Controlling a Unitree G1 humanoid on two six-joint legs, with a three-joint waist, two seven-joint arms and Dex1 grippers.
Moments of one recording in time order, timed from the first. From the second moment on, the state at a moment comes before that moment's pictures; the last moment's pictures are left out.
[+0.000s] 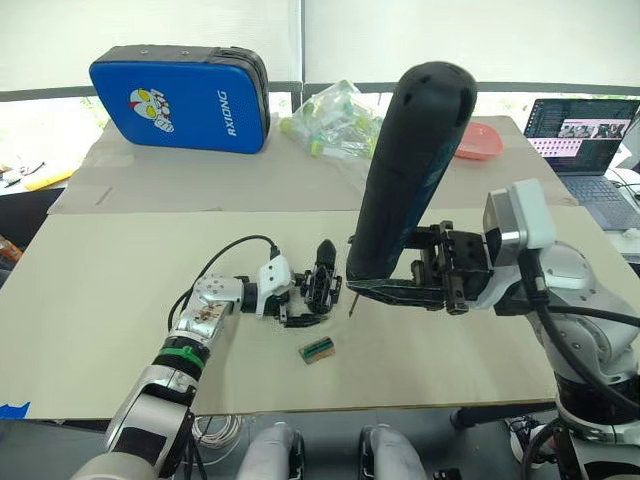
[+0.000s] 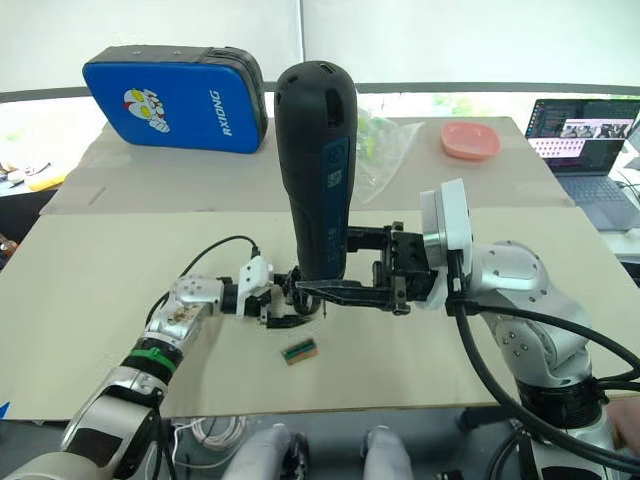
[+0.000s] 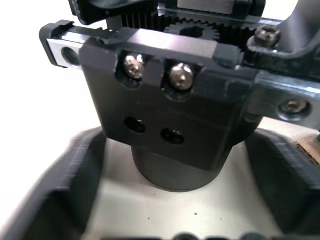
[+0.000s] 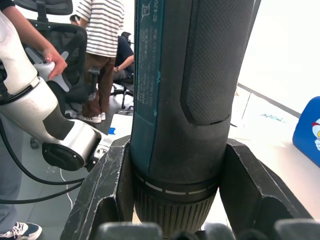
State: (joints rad) left arm -0.59 0.39 -0.20 0.57 -0.15 -0.14 -1.21; right arm -0.48 -0.64 -0.04 -0.54 0.85 0.47 1.00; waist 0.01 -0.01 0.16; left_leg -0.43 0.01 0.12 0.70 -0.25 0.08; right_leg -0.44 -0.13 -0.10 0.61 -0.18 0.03
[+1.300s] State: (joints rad) left arm -0.35 0.33 -0.20 0.16 -0.11 0.09 -0.86; right arm -0.52 -0.64 -0.04 -0.52 0.85 0.47 1.02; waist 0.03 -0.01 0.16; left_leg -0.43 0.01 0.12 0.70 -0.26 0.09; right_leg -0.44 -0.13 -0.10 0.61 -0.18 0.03
